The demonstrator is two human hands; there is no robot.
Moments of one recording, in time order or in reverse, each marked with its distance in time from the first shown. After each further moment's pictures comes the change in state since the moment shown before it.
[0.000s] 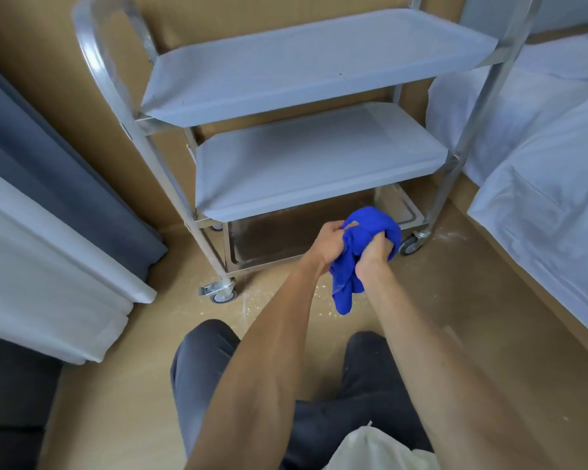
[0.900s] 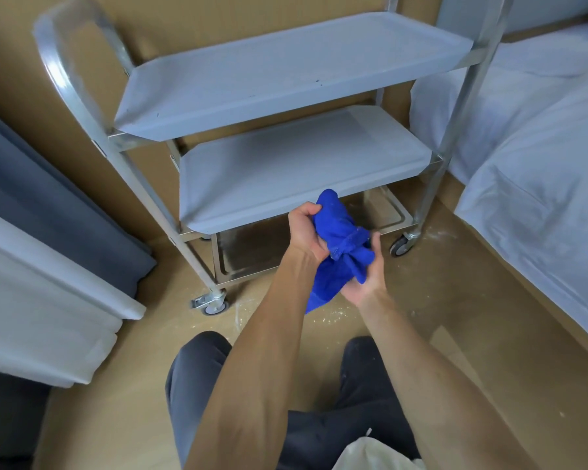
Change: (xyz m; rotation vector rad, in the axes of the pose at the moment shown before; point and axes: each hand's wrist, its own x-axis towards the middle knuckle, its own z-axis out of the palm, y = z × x) left_hand -0.005 0.044 0.006 -0.850 -0.023 -0.103; right_hand 0.001 0.013 -0.042 0.236 -0.413 0.119
